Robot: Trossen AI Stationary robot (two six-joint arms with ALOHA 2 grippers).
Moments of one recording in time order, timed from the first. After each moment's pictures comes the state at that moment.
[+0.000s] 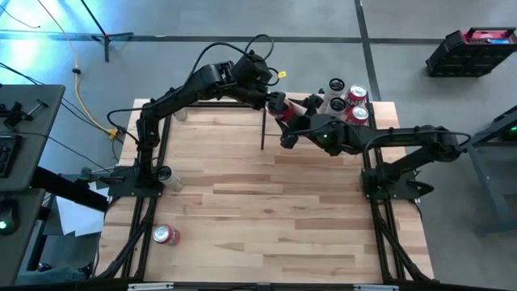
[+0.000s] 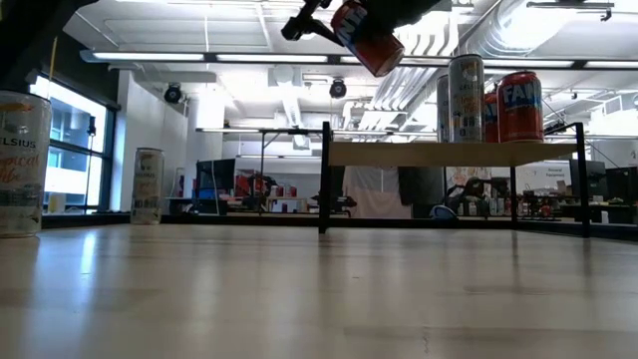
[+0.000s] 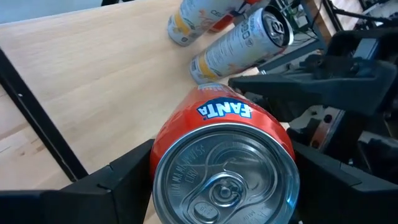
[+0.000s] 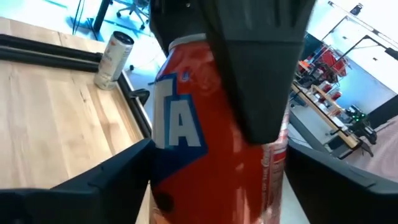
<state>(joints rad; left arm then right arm) 0.34 1.98 2.35 -1.08 0.10 -0.77 -0.06 1.34 1.13 -0.04 0.72 -0.42</state>
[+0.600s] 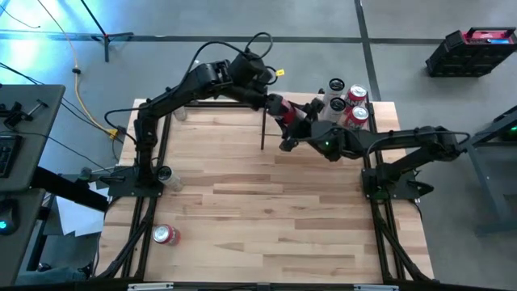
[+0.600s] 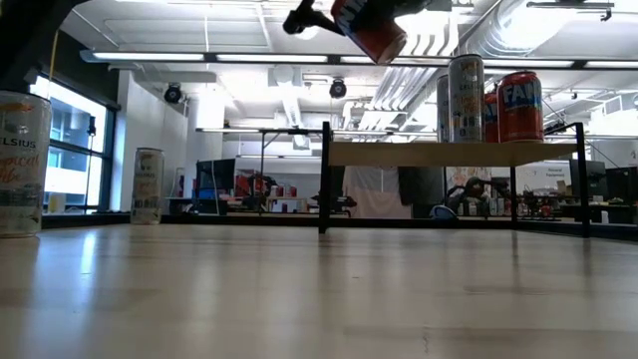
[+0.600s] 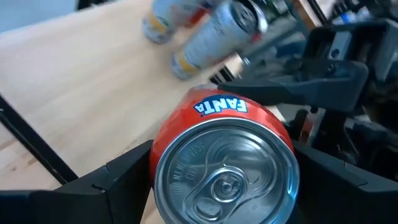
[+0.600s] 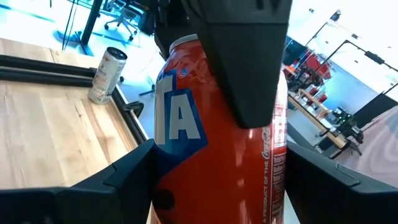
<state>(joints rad) 0.35 1.95 2.35 -1.08 0.16 -0.65 0.01 1.34 1.13 -0.02 0.82 -0.38</state>
